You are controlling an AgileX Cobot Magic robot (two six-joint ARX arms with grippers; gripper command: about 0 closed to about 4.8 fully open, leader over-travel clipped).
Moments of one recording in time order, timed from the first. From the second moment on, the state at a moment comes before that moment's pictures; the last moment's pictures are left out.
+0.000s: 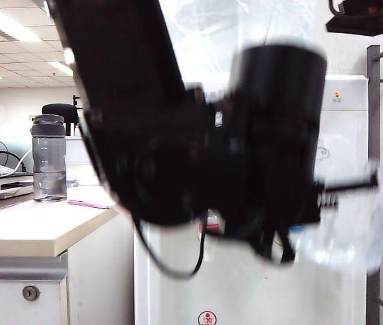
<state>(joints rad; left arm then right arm) -1.15 2.20 1.00 1.07 -0.80 -0.27 0.24 0.97 0.51 0.53 -0.22 -0.32</state>
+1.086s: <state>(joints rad) -1.15 1.96 0.98 0.92 -0.82 -0.25 0.11 0.86 0.51 0.56 -0.11 -0.27</state>
